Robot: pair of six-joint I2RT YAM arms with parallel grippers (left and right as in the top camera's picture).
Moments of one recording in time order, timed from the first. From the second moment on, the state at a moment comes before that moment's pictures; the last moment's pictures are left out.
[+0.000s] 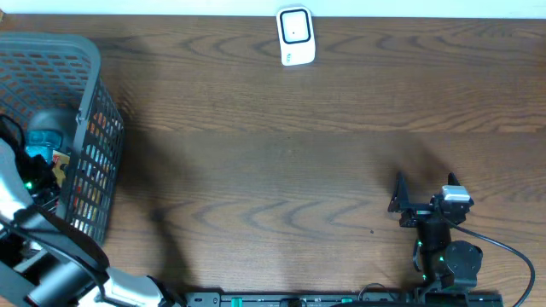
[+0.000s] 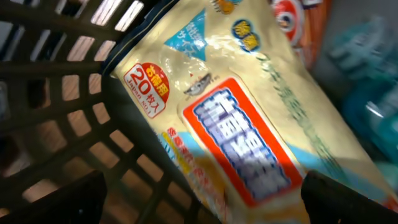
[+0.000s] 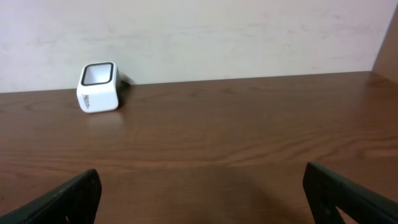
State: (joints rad) left arm 0.73 1.77 1.45 -1.36 -0.14 -1.57; right arm -0.04 0.01 0.01 -0.07 -0.03 0.06
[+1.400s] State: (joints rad) left arm 0.73 1.51 1.25 -0.97 -0.07 -1.16; right arm -0.04 0.01 0.01 -0.07 -0.03 0.06
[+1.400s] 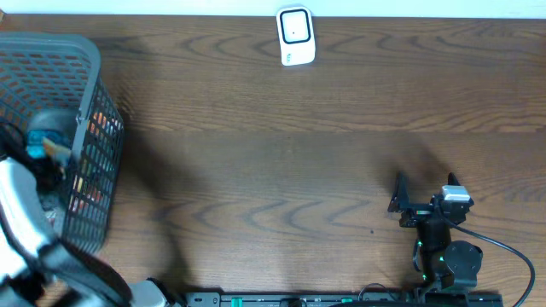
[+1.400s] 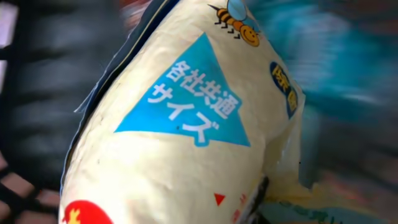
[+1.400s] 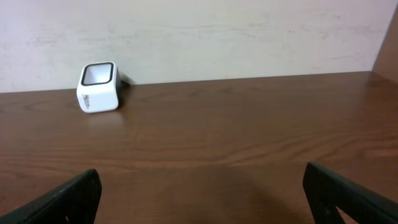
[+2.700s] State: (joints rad) left arm -0.57 1.47 1.41 -0.76 0.00 -0.87; right arm -0.04 0.01 0.01 -0.07 -0.03 0.06
